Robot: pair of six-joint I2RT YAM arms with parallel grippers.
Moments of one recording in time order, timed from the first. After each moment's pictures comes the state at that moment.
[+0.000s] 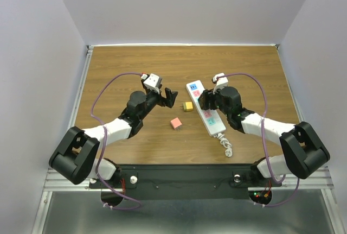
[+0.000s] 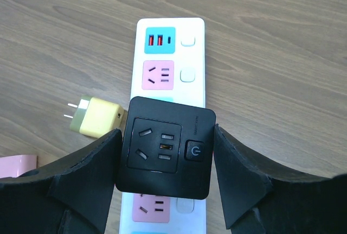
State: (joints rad) left arm -0.58 1.34 0.53 0.77 0.05 -0.18; right arm 0.53 1.38 0.62 0.39 0.13 0.10
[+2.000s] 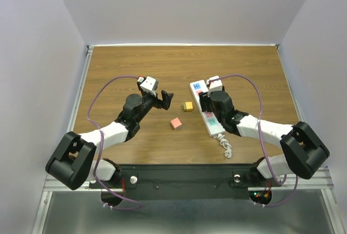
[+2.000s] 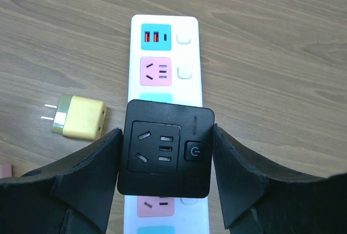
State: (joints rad) left arm -0.55 1.28 0.47 0.77 0.04 -0.13; right arm 0.68 1.38 0.64 0.32 0.44 0.07
